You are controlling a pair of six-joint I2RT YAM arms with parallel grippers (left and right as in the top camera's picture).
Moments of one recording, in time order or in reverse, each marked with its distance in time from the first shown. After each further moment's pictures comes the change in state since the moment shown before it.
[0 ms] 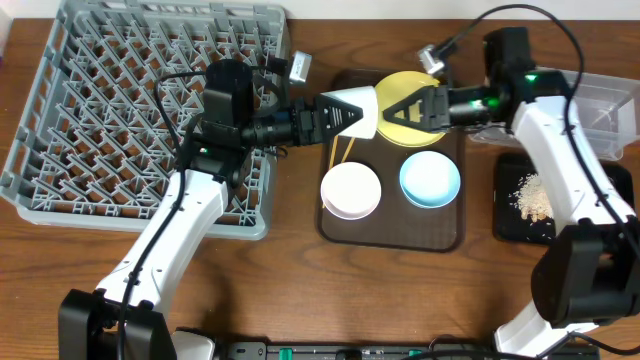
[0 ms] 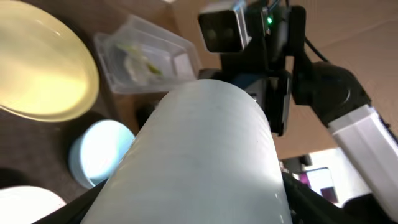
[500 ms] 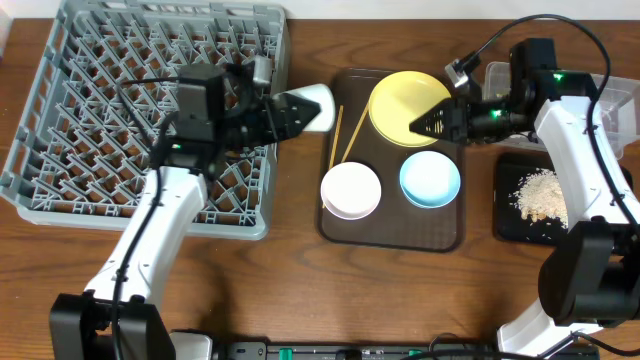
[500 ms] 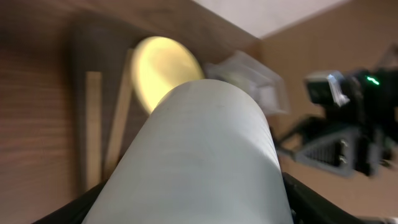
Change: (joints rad) left arm 0.158 -0.002 0.001 -0.280 -0.233 0.232; right arm -0.081 0.000 -0.002 -0.203 0.279 -0.140
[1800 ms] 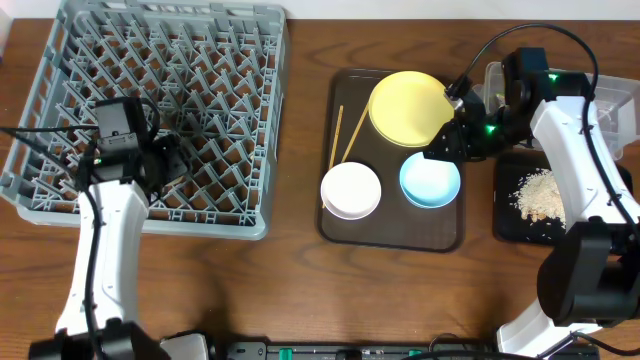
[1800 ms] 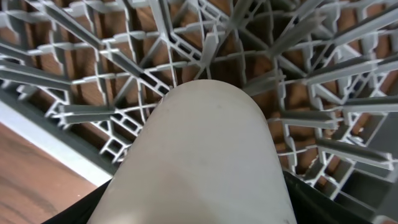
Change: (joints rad) left arm 0.304 -0.069 0.007 -0.545 -0.848 0.205; right arm 0.017 0.000 -0.002 -0.119 0.291 -0.119
